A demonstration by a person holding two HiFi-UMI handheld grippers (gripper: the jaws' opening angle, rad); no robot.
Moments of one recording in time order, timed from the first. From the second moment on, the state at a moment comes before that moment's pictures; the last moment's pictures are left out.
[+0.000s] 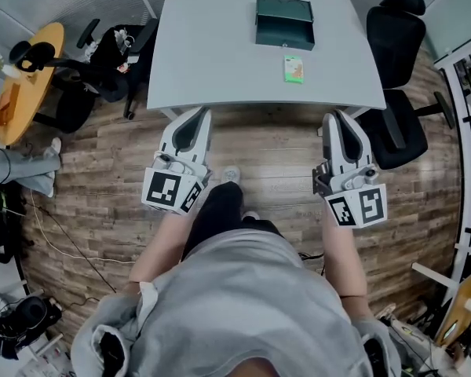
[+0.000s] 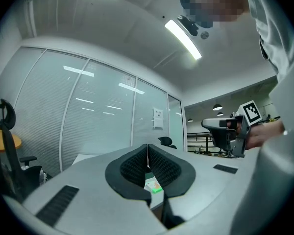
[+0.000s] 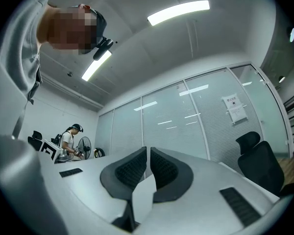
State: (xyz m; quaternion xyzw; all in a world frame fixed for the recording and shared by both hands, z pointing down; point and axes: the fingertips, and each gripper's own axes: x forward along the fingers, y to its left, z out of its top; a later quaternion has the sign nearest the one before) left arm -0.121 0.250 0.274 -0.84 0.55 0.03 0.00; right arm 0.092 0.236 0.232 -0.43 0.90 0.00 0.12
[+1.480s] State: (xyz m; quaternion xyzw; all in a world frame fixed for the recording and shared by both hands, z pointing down) left arm -0.130 -0.113 0.290 -0.85 0.53 0.03 -0.02; right arm 0.074 -0.141 0.240 -0.42 0.90 0.00 0.10
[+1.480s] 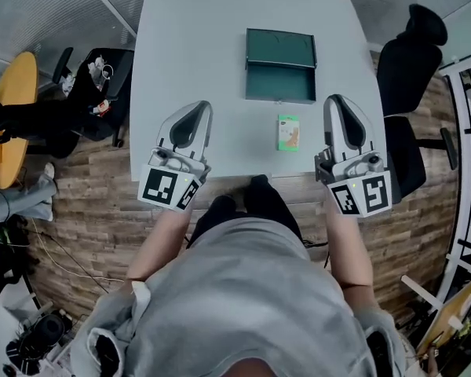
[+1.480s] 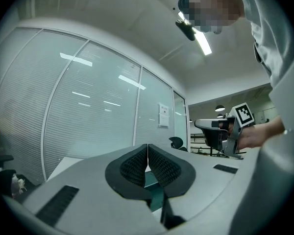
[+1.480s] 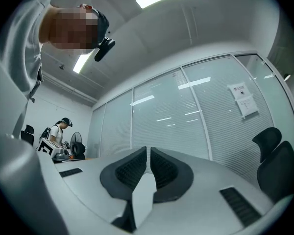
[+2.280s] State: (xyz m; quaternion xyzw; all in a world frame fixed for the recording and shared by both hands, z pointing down) left arm -0.076 -0.196 0.320 -0.87 0.49 0.02 -0.05; right arm 0.105 -0.226 0.271 -0.43 0.90 -0.04 0.08
